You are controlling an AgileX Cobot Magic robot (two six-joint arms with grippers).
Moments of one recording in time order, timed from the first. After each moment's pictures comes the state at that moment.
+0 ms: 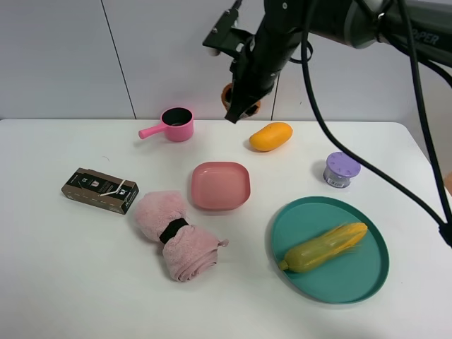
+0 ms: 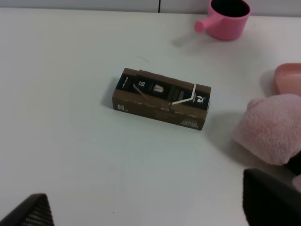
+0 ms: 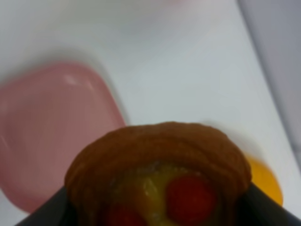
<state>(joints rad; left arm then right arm) 0.03 -0.01 -0.51 0.00 1.06 -0.06 0.59 2.01 -1.85 -0.03 0.94 -0.55</state>
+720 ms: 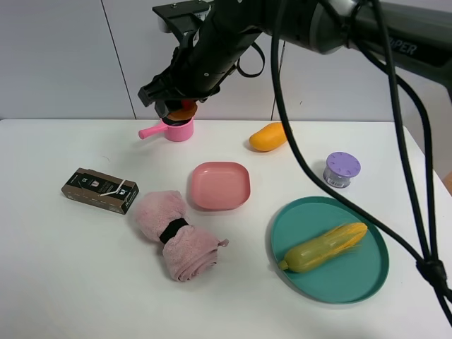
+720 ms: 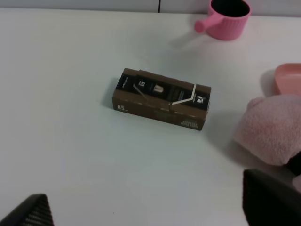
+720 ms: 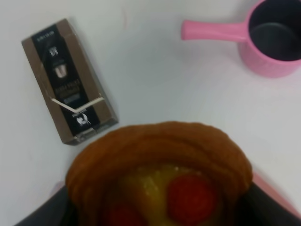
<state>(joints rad) 0.03 -0.01 -0.51 0.00 1.06 -0.06 0.74 2.03 -1.89 0.15 0.83 -0.04</state>
